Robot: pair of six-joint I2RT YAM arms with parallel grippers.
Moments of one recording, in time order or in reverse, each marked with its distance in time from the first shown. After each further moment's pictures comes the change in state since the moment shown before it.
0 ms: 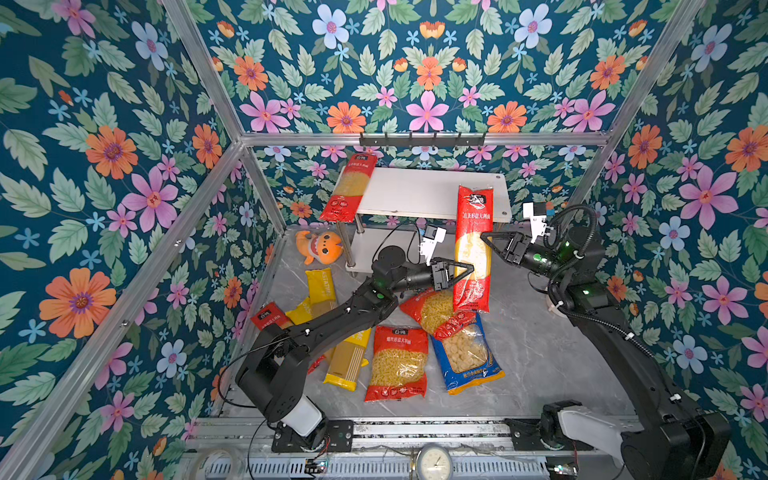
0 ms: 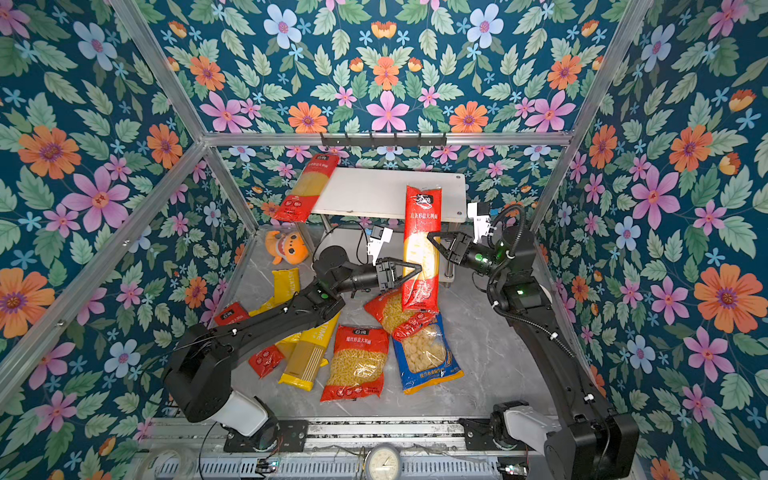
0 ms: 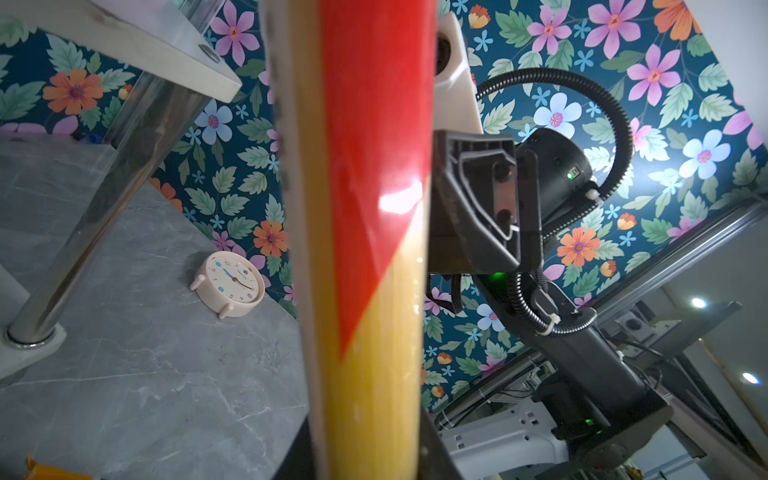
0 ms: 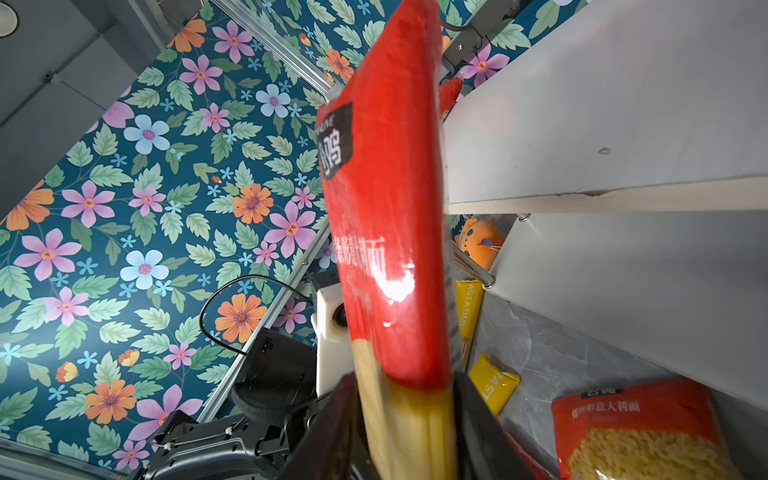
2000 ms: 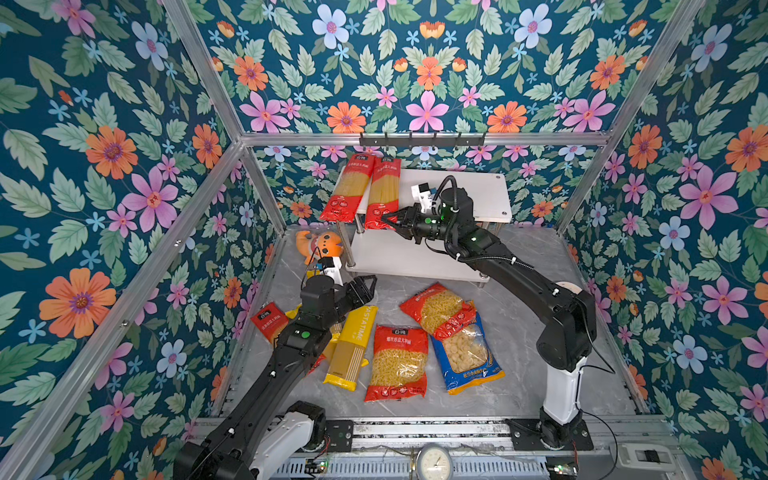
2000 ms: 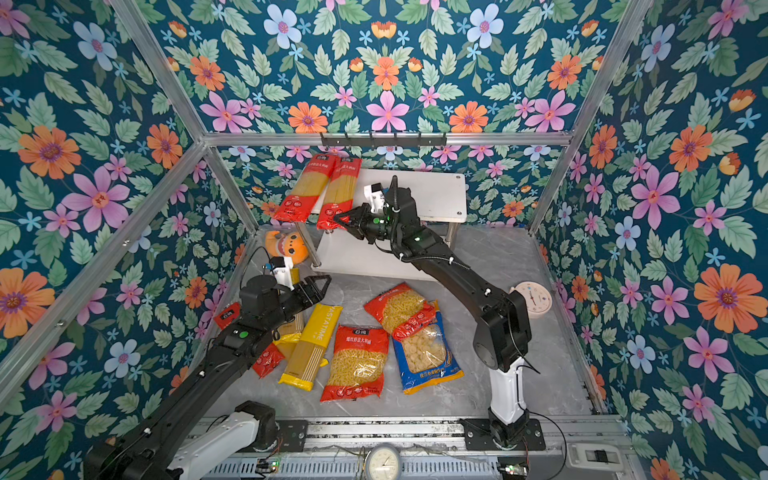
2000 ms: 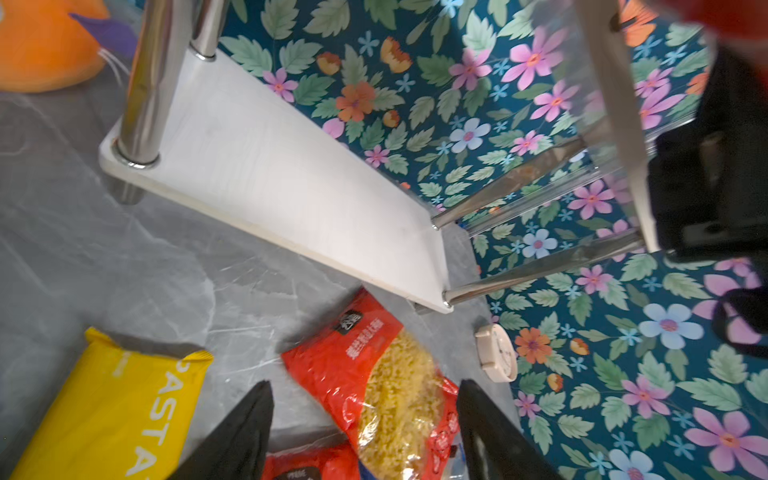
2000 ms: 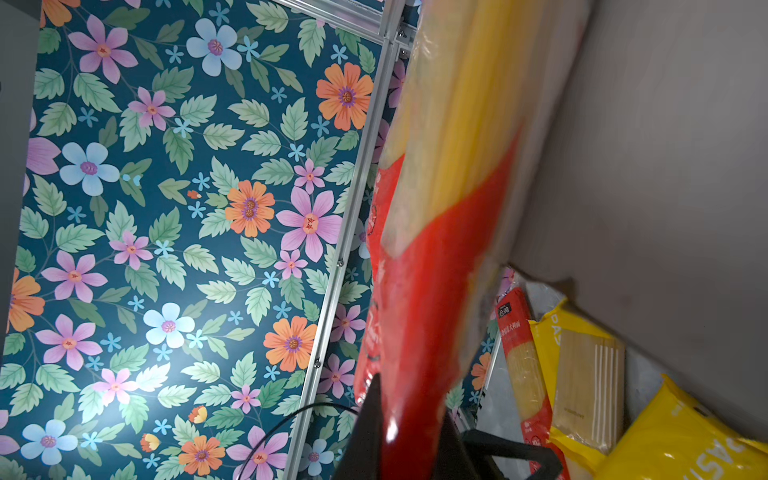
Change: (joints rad) left arm 0.376 -0.623 -0.420 -0.736 -0.512 0.149; right arm 0.443 0.800 0.802 -0.085 0.189 0.307
